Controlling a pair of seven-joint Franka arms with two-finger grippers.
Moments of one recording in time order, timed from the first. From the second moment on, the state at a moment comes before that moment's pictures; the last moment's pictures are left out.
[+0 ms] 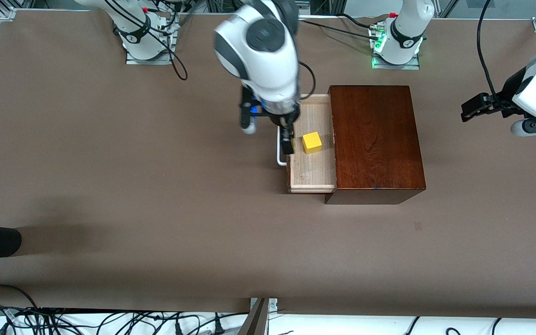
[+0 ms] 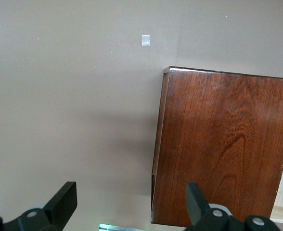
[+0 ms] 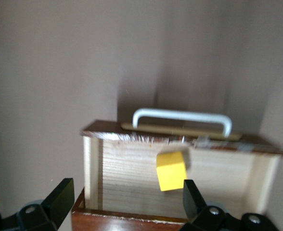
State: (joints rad) left arm -0.04 0.05 -0.02 -1.55 0.02 1.48 -0.18; right arm 0.84 0.67 -0.13 -0.91 0.14 1.74 2.19
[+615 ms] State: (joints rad) left arm -0.04 0.05 -0.03 -1.55 -0.10 1.48 -0.19; right arm 0.78 0.40 -0.39 -1.23 0.14 1.51 1.22
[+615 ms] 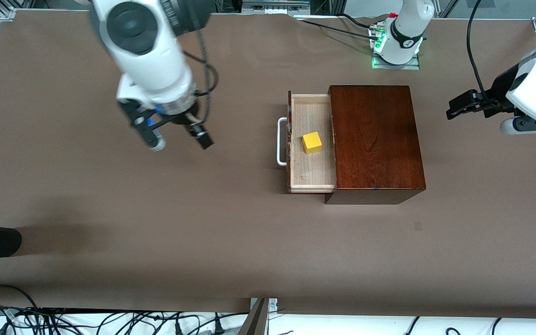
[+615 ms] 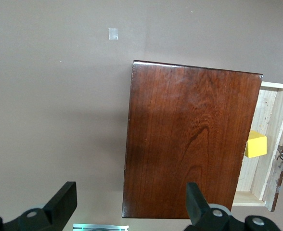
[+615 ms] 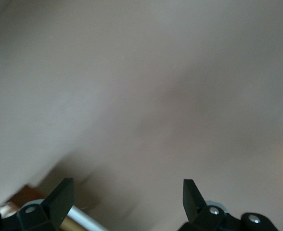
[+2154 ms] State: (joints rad) left arm -0.39 0.40 -0.37 -1.38 -0.04 1.62 -1.35; right arm -0.09 -0.04 0.07 -1.76 0.00 1.57 -0.09
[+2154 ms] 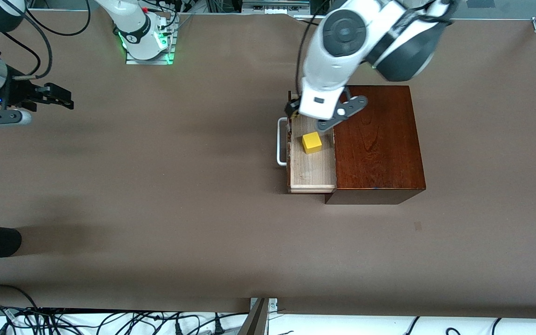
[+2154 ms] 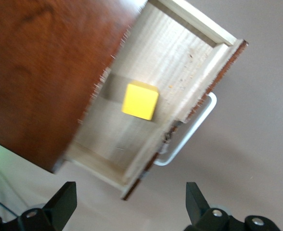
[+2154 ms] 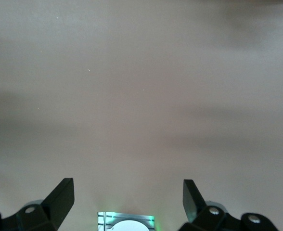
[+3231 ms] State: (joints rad) left arm -0.65 0.76 -0.28 -1.23 0.11 1.84 -1.76; right arm -0.01 -0.04 0.00 -1.68 0.01 1.52 -0.16
